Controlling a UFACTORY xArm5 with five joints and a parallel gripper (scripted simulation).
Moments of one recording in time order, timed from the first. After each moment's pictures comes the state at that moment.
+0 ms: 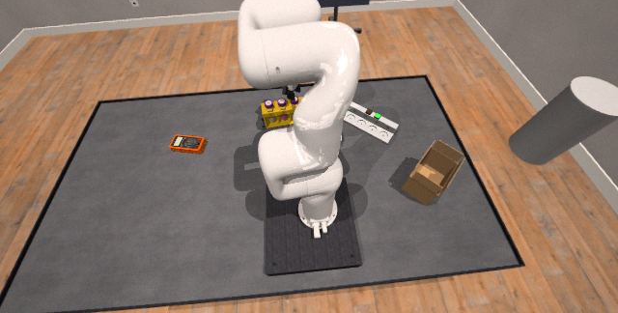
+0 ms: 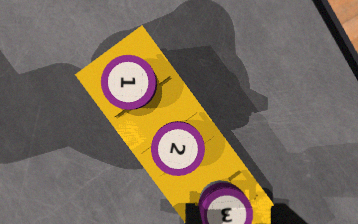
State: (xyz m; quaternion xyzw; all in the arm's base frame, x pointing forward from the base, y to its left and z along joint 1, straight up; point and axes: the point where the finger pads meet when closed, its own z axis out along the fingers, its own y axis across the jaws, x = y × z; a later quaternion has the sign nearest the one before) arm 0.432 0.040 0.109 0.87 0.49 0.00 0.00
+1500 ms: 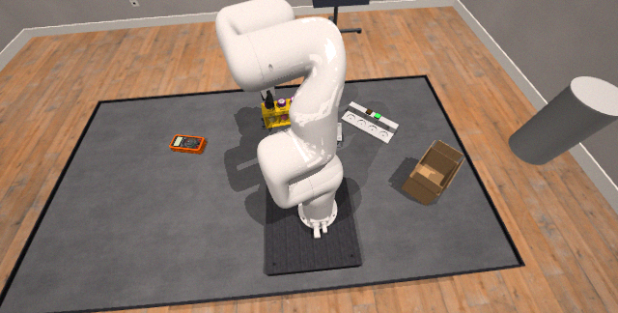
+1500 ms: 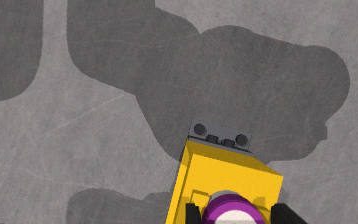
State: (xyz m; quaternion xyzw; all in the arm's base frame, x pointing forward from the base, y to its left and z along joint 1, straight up) arm 0.422 0.144 0.086 0.58 0.82 0.00 0.00
